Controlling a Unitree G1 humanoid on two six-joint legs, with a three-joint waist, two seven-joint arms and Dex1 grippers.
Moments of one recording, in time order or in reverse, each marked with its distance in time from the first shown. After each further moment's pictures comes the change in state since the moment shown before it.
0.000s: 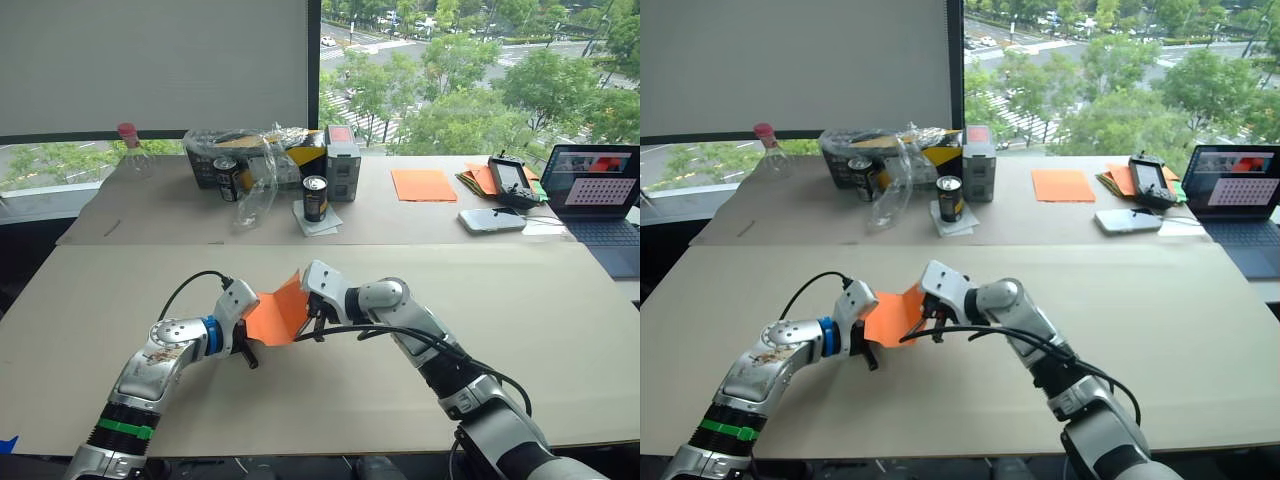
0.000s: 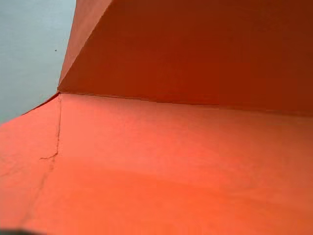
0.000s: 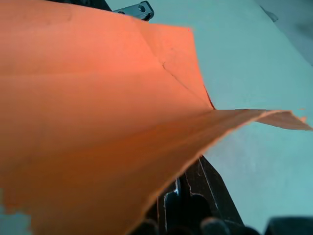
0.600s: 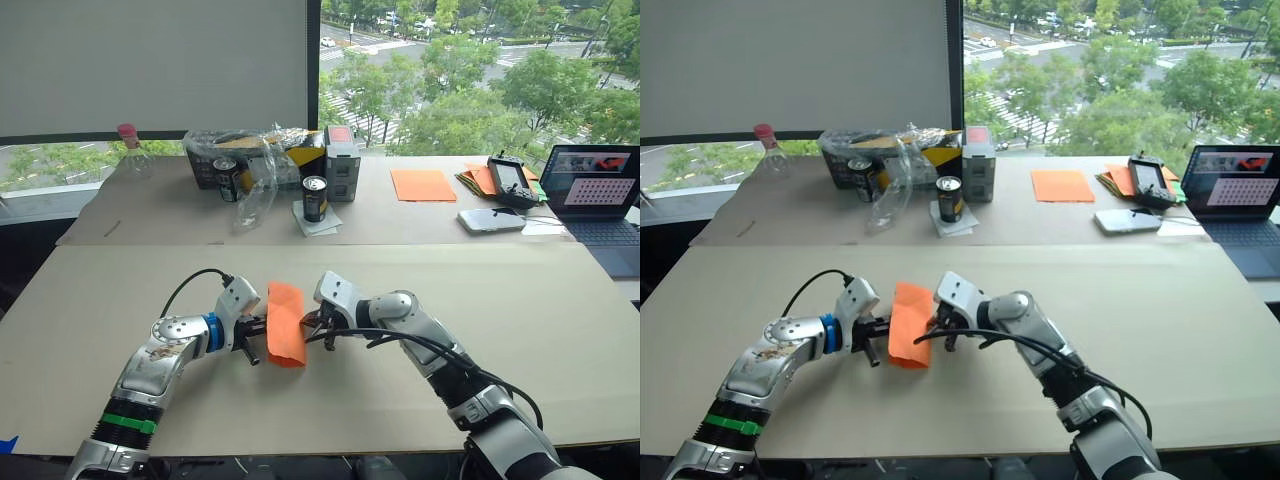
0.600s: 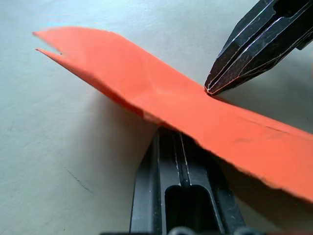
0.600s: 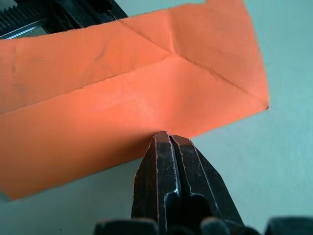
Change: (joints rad) left arm -0.024 -0.009 0.001 0.034 0.006 -0.001 -0.003; right arm 0.026 -0.050 0.002 -0.011 -0.002 0.031 -0.017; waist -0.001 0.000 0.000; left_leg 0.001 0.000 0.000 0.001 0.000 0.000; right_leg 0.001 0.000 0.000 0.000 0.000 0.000
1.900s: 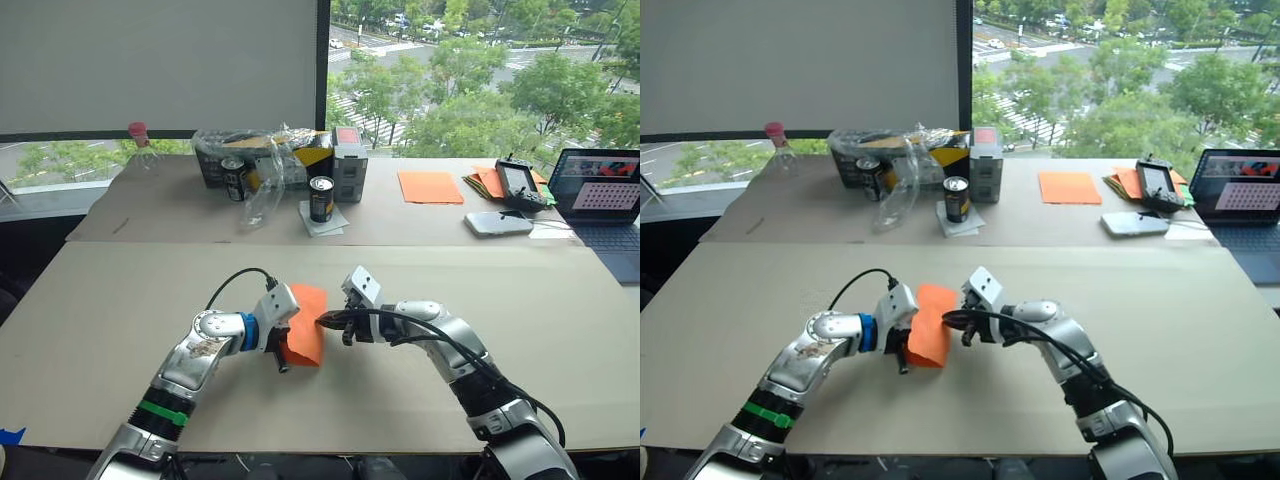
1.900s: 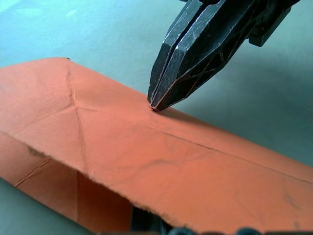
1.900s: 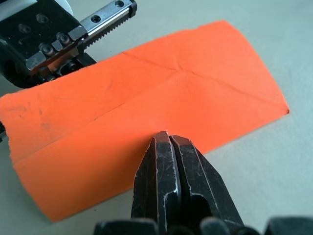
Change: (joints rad) left arm -0.067 -0.074 -0.143 0.032 0.090 -0.089 -0.068; right arm 0.083 -0.066 -0.128 -0.082 0.229 0.192 -0.017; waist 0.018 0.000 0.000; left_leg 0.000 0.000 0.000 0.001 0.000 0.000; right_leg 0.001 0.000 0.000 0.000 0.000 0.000
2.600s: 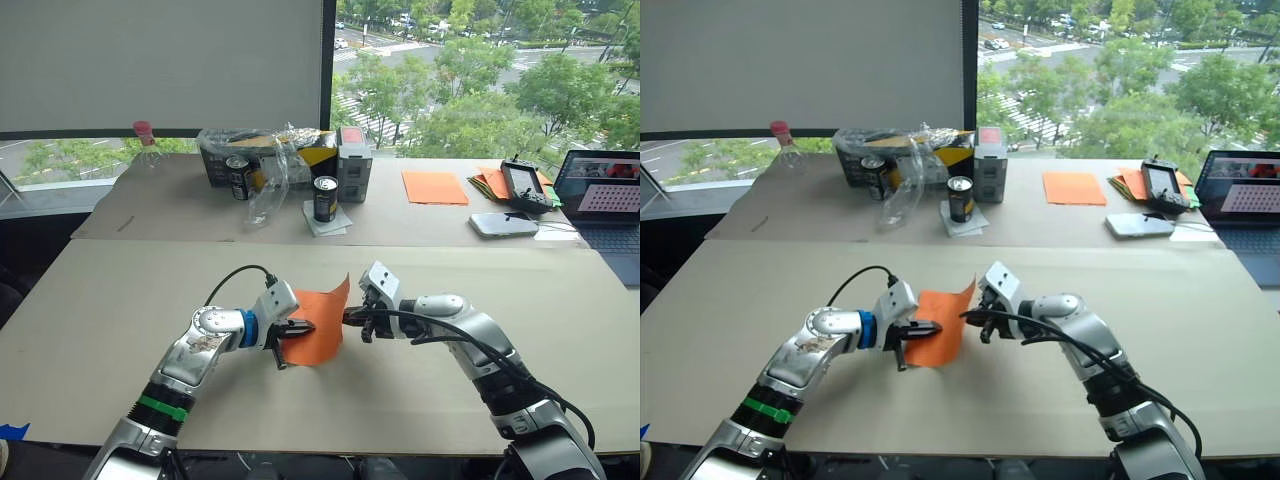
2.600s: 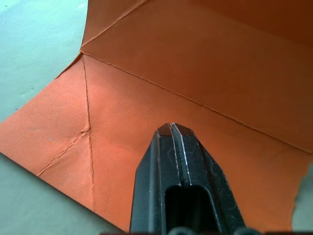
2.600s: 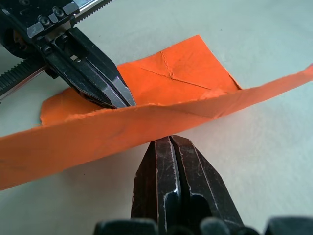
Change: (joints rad) left arm -0.037 -0.013 -0.028 0.007 0.007 0.028 -0.008; right arm 0.012 -0.120 -0.017 -0.112 0.028 0.067 0.026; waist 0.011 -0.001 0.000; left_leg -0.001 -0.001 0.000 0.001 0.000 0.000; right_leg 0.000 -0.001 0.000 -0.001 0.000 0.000
